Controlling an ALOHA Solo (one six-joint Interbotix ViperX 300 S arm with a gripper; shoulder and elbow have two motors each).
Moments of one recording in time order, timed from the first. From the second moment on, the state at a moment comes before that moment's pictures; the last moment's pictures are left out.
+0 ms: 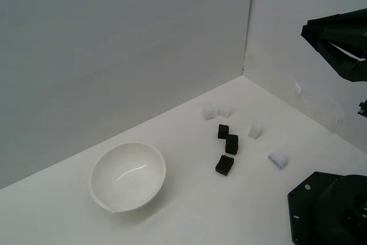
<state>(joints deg) 4.5 179.5 179.6 150.3 150.2 -26.0 34.7 31.9</state>
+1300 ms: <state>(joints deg) 10.9 151.8 151.8 142.5 142.6 -24.5 60.6 16.2</state>
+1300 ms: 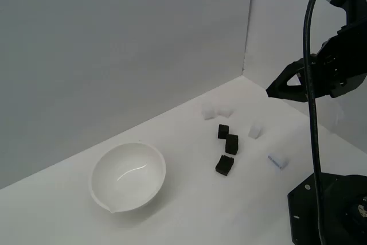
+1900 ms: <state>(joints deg) 6.5 141.9 141.9 145.6 145.7 -9.1 56.4 12.1</state>
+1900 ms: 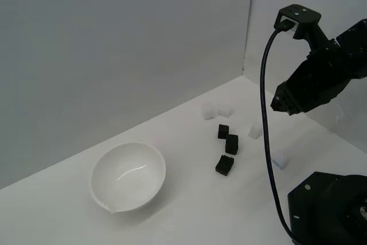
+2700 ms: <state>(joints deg) -2.0 122.9 122.6 142.2 142.4 -13.2 47.5 13.9</state>
